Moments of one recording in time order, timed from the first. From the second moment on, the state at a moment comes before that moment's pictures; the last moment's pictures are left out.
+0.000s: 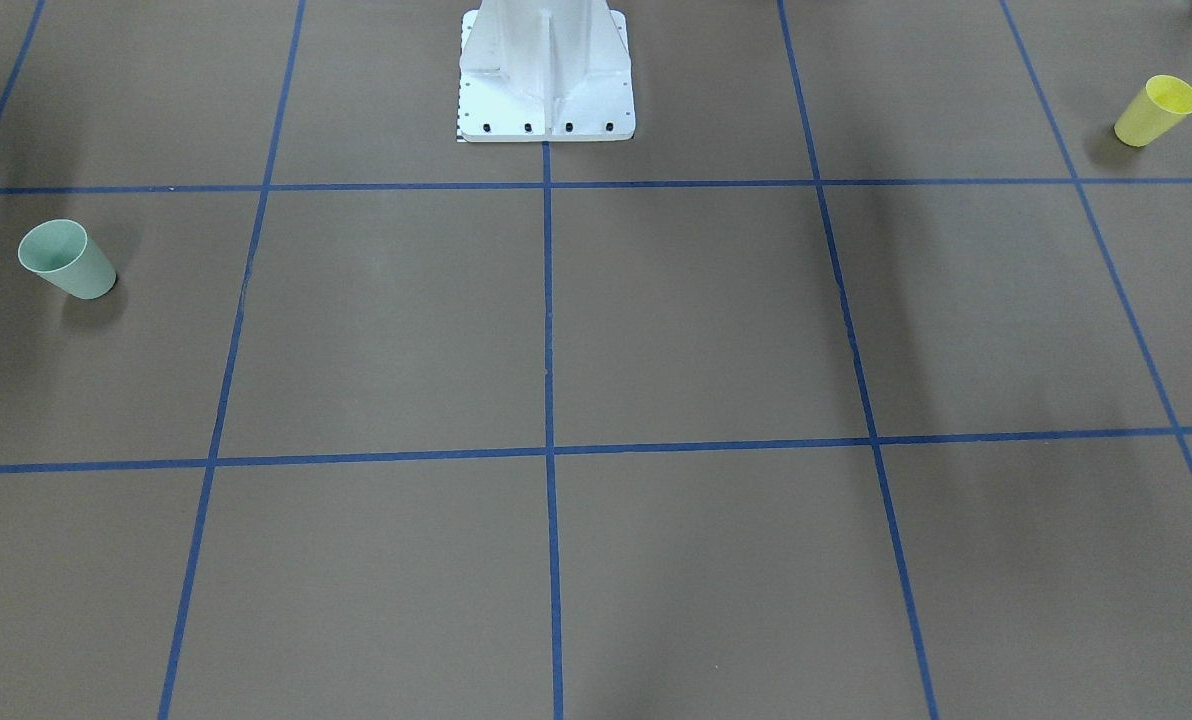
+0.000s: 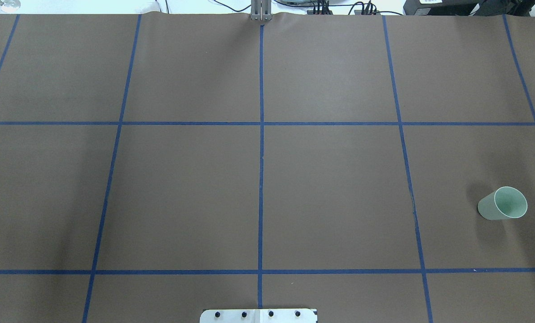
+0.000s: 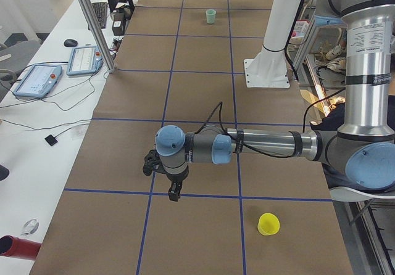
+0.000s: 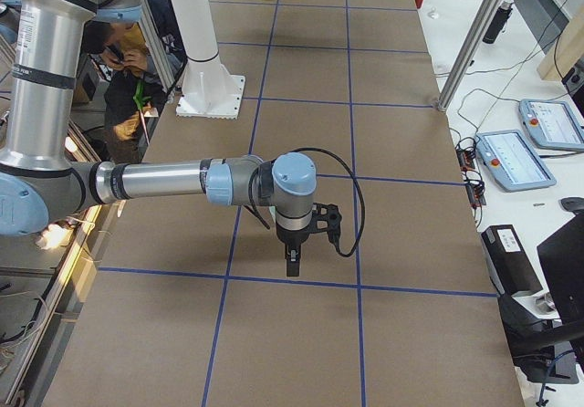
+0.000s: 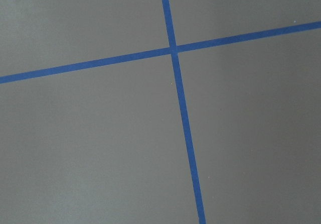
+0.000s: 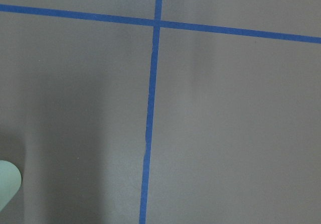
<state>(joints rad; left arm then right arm) -1.56 -1.49 -1.69 -1.54 -2.35 0.16 1.54 -1.80 1.91 -1.65 2.24 -0.02</state>
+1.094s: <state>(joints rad) -1.56 -1.55 -1.80 -1.59 -2.36 0.14 1.54 -1.80 1.91 -1.65 2.25 -0.02</state>
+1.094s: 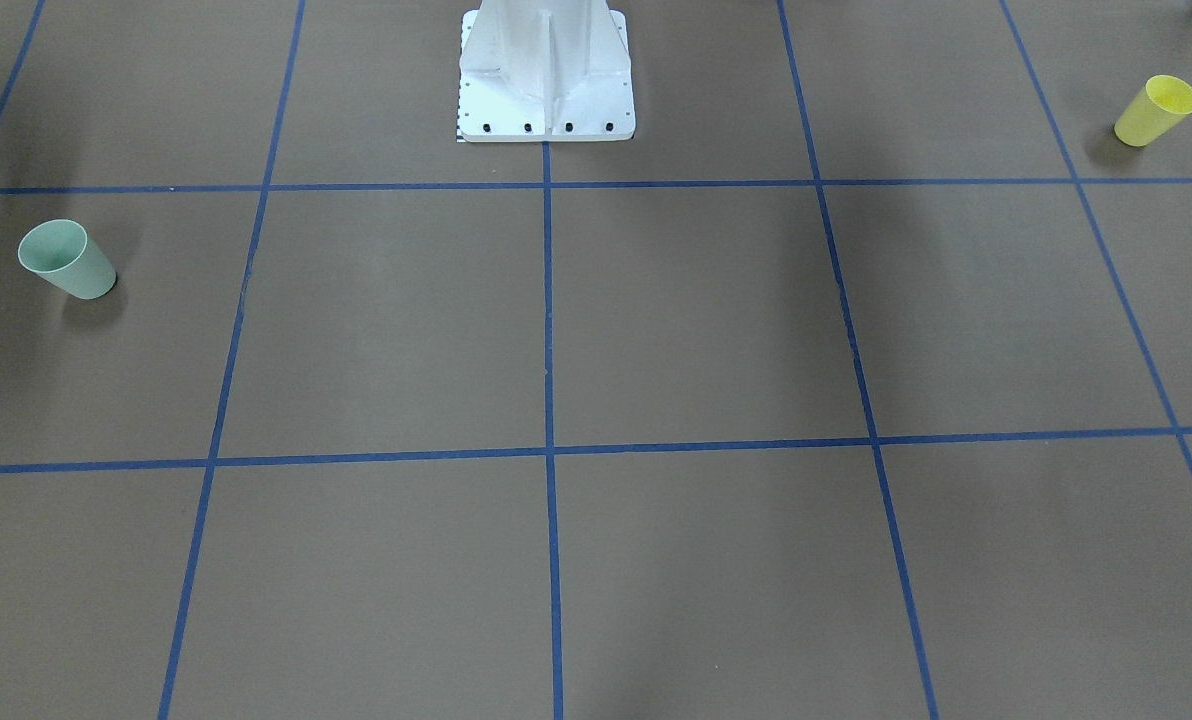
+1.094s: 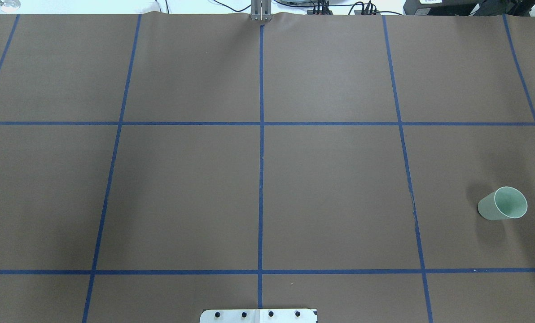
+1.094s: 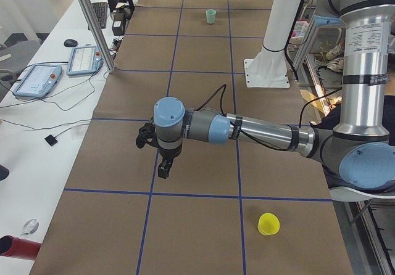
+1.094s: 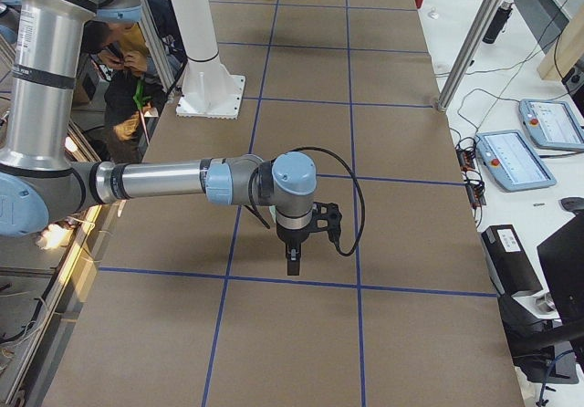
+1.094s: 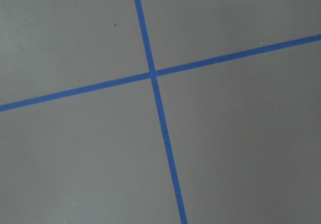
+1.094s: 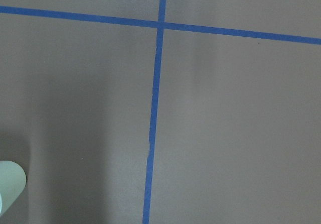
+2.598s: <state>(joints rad) -1.52 -1.61 -1.98 -1.74 -2.14 -0.38 1.54 -1.81 1.91 -1.65 2.29 -0.03</state>
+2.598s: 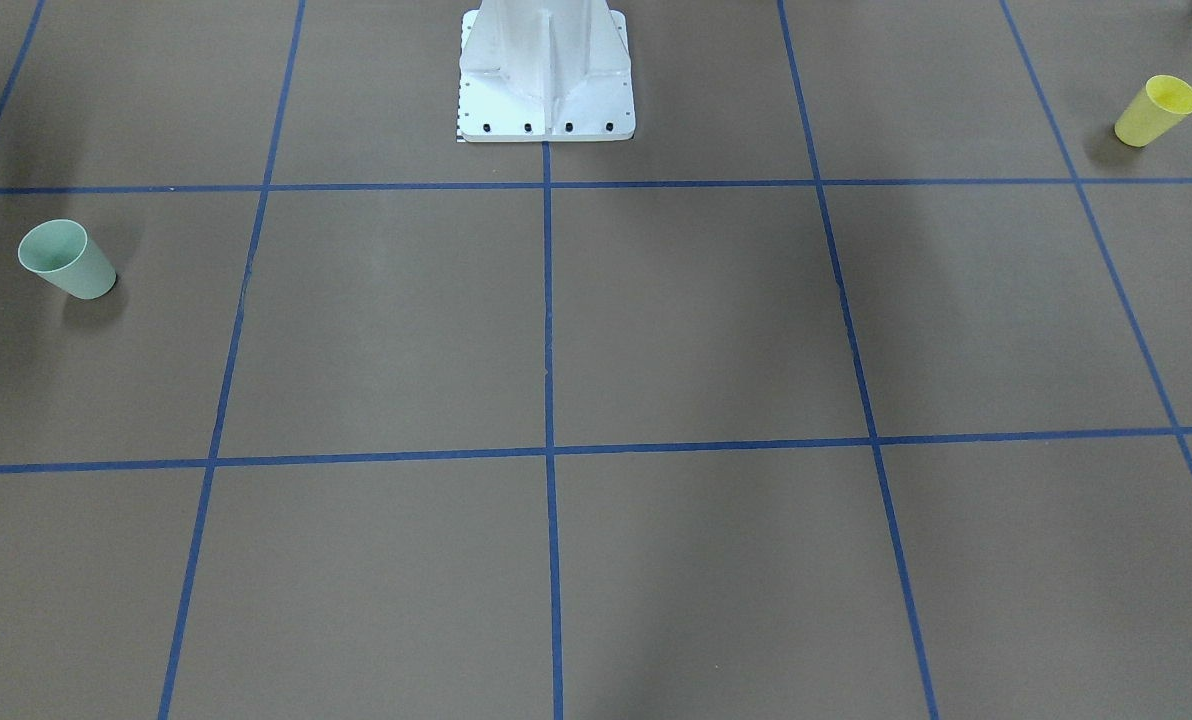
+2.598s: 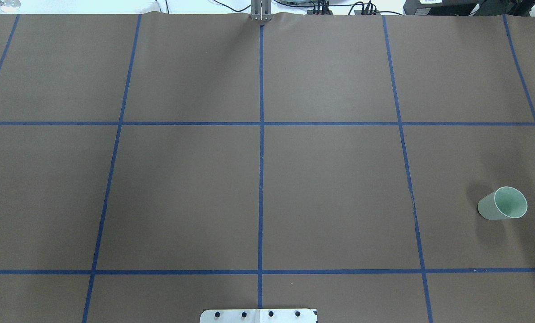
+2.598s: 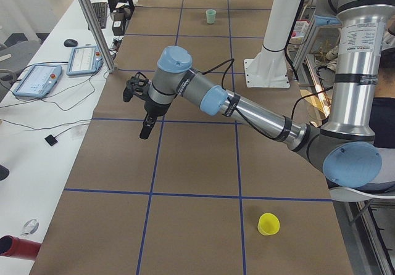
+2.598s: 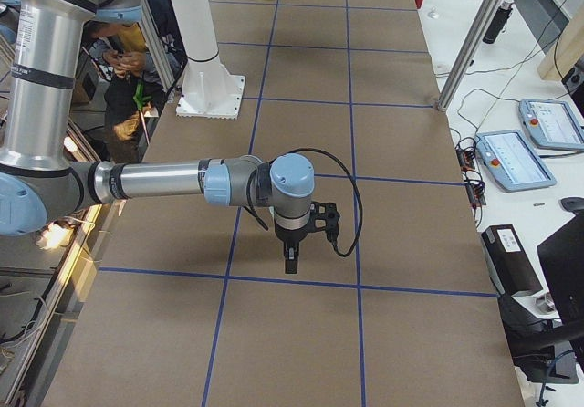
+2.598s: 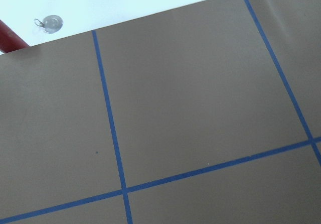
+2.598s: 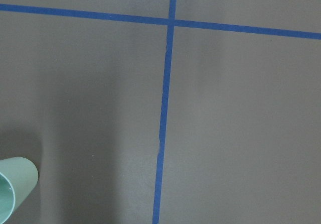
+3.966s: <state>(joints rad) -1.08 -1.64 -2.04 -1.10 -1.18 -1.36 1.54 -1.84 1.91 -1.65 2.29 -0.03</state>
